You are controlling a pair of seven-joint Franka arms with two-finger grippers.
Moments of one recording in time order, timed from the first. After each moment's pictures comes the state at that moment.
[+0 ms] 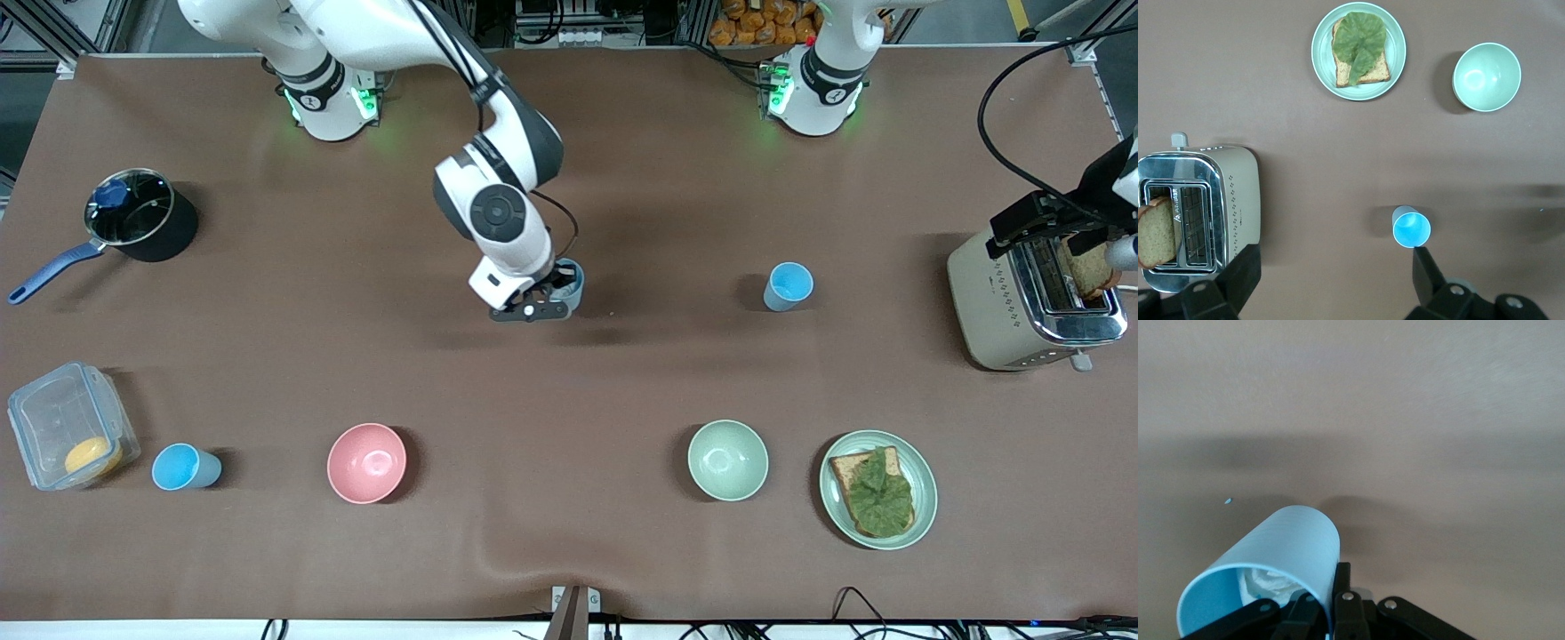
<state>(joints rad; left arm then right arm) 0.00 0.02 -0.01 -1.57 0.00 1.62 -0.04 0.82 0.60 -0.07 -1.68 0.25 2.24 0.58</state>
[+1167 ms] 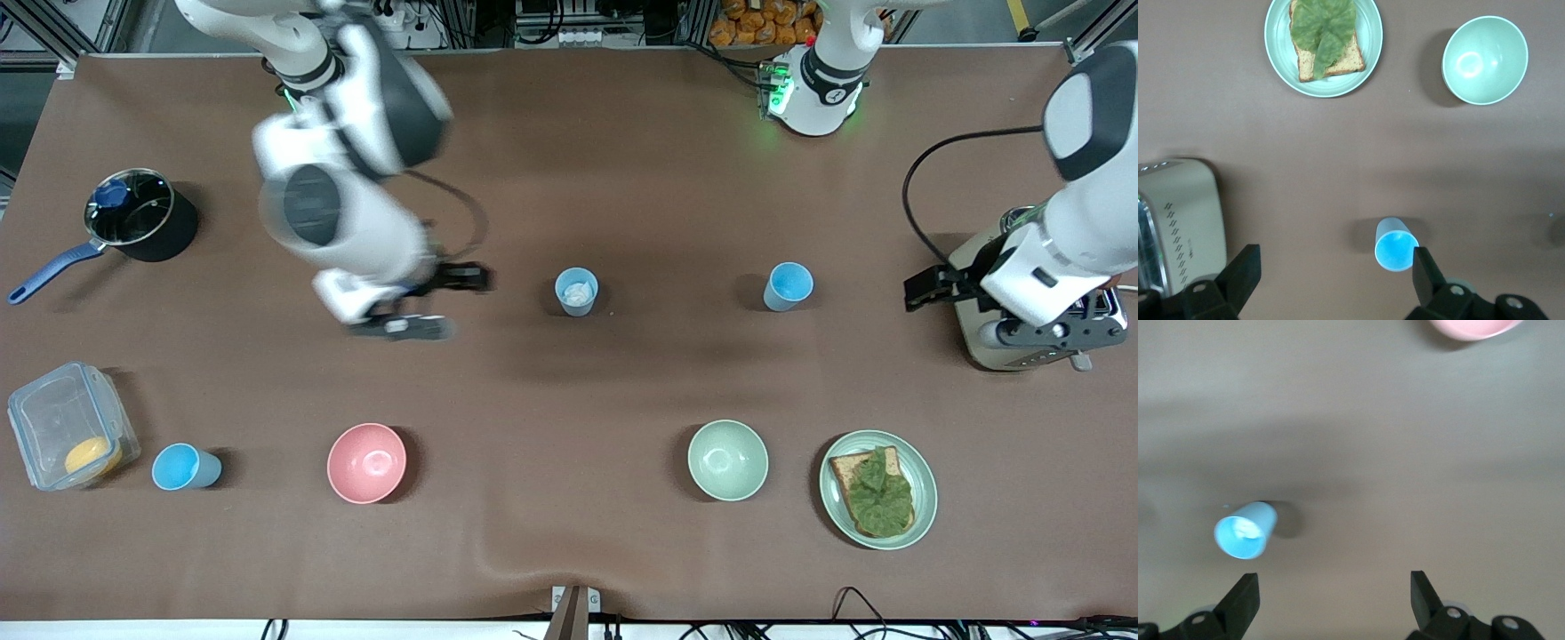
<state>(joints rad) -0.07 0.16 -0.03 -1.65 0.00 1.78 -0.08 0.52 0.36 -0.14 -1.44 0.25 1.65 0.43</state>
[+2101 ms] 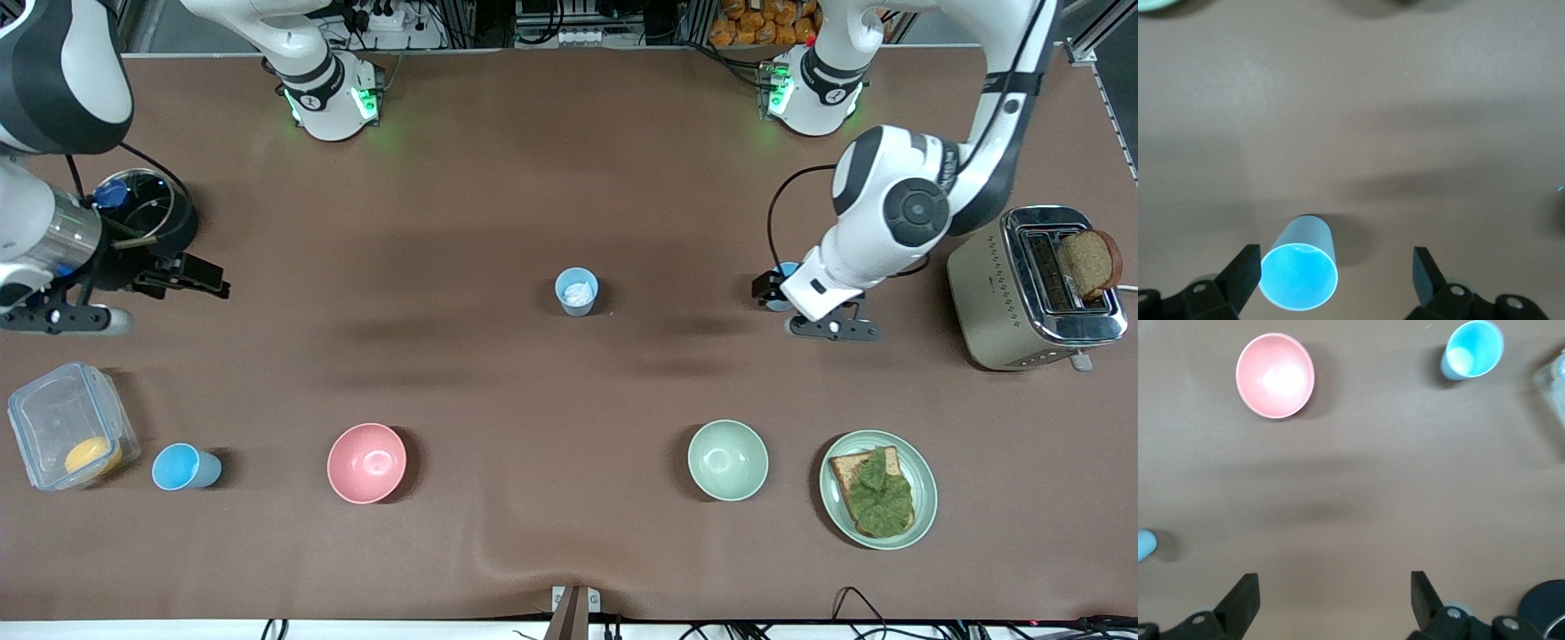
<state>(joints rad) -0.16 0.17 -0.16 -2.12 -0.05 2.22 -0.20 0.08 0.07 -0.08 -1.71 0.09 1.74 0.04</state>
